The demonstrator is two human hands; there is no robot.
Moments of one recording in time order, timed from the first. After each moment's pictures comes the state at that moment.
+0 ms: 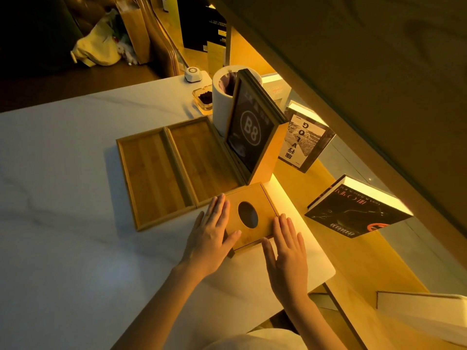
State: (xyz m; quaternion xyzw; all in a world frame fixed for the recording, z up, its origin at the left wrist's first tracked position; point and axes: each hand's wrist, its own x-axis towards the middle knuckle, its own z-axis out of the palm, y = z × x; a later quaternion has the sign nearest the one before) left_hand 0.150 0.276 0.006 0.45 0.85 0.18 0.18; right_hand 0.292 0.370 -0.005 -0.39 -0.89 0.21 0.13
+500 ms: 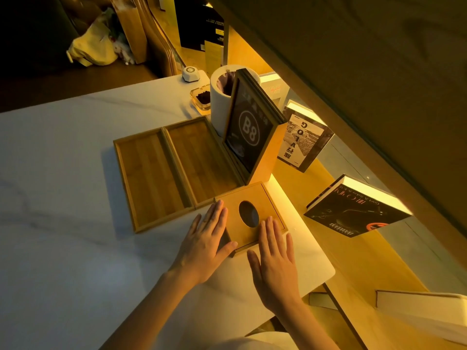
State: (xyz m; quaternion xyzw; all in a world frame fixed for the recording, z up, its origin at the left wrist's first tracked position) left_hand 0.148 0.262 0.008 0.50 0.84 0.14 0.18; right_hand 0.289 0.354 -0.009 -0.35 -0.93 0.13 0.04
